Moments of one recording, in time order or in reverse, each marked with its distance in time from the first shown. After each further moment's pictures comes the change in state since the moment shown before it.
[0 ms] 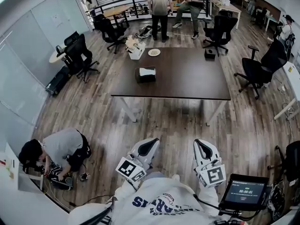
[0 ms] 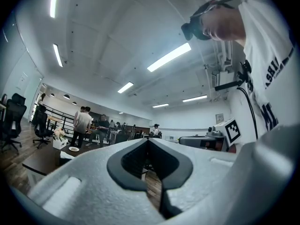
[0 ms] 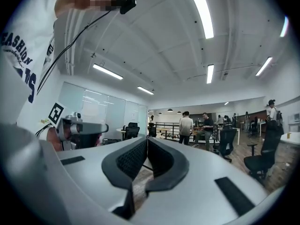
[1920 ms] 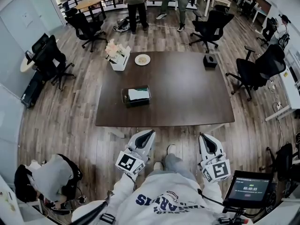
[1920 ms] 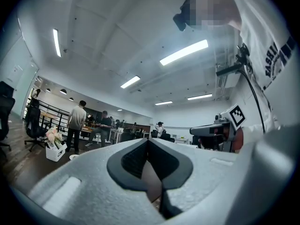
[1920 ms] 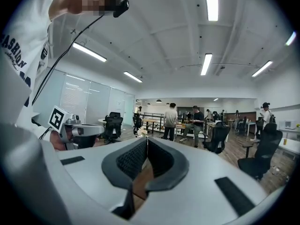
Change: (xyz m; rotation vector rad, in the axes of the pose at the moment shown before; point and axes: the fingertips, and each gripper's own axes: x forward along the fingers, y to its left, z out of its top) left arm 0.201 0.349 -0.025 -0.008 0.024 -0.051; right arm 0.329 -0.149 -0.022 -0.016 0.132 -0.151
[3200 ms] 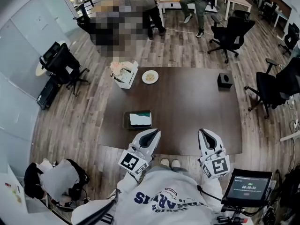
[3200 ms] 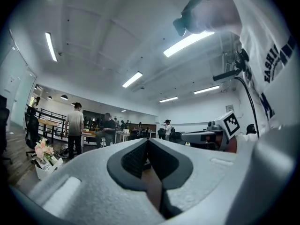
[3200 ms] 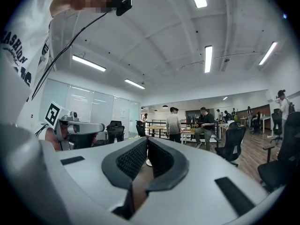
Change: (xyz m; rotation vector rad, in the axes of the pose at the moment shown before) left arm 0.201 0.097 0.024 0.069 0.020 0.068; right arm 0.193 -0.162 0.010 0.050 -0.101 0.131
